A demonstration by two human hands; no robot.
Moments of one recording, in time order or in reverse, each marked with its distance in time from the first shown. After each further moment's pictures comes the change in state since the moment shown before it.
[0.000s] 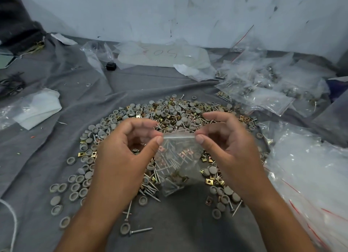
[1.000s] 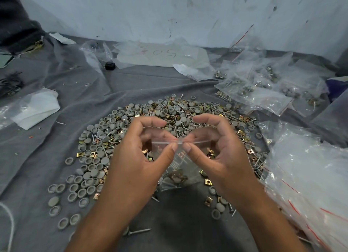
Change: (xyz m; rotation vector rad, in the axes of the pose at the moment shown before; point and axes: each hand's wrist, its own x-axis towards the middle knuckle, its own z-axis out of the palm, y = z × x) left_hand -0.007 0.012 0.015 -0.050 -0.101 0.027; right_hand -0.004 -0.007 0.014 0.049 -0.086 0.000
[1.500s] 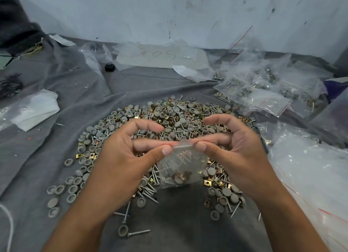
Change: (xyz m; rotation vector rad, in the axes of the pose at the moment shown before) left_hand 0.008 0.003 -0.018 -0.206 -0.133 -0.118; right_hand 0.005 -0.010 -0.025 0.251 -0.044 0.112
